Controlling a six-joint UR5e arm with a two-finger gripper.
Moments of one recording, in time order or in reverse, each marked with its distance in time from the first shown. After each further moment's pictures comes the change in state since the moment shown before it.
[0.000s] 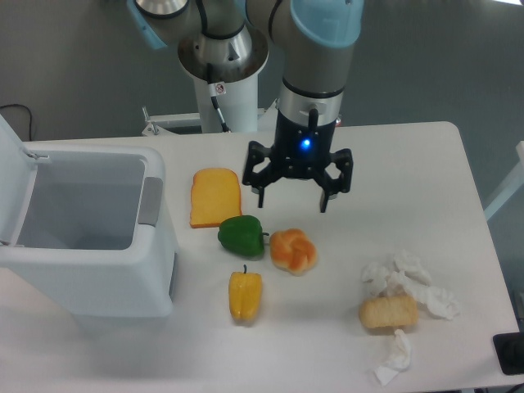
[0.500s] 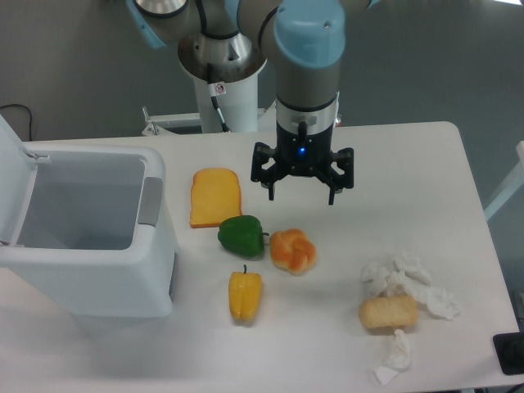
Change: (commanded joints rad) arm -0.040 0.008 -0.052 -0.005 0.181 0.077
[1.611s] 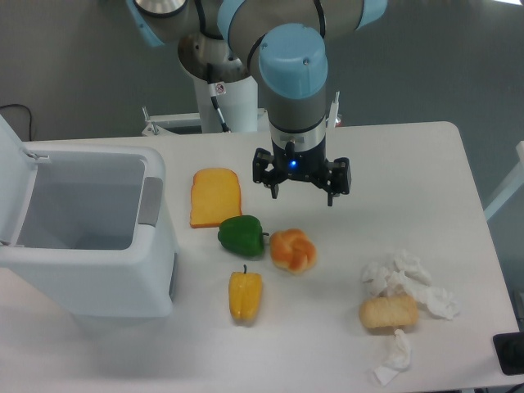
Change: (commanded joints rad) arm -0.018 -0.017 -0.028 -0.002 0.011 0.012
